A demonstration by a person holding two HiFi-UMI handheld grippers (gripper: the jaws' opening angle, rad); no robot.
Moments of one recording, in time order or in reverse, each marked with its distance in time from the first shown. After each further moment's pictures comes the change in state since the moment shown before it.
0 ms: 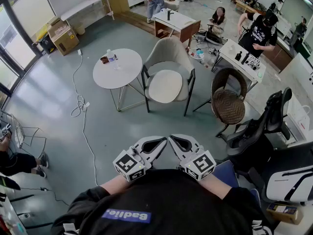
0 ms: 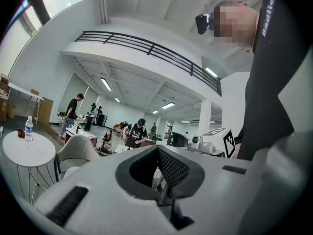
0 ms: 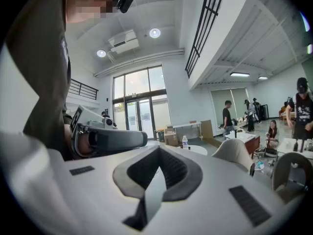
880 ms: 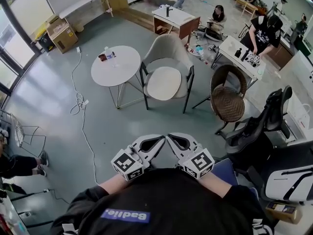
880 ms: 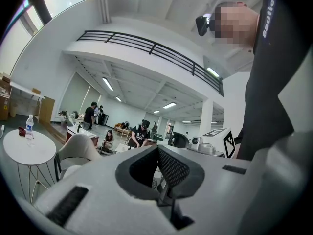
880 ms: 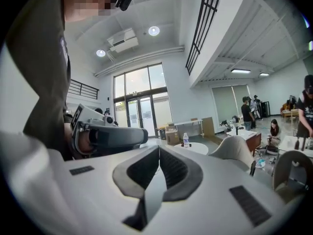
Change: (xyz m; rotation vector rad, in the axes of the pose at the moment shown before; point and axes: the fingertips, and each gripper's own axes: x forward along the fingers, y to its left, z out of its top) left arm 0.011 0.005 0.003 -0.012 -0.001 0.030; right arm 0.004 -0.009 -0.004 0.012 0.028 0.026
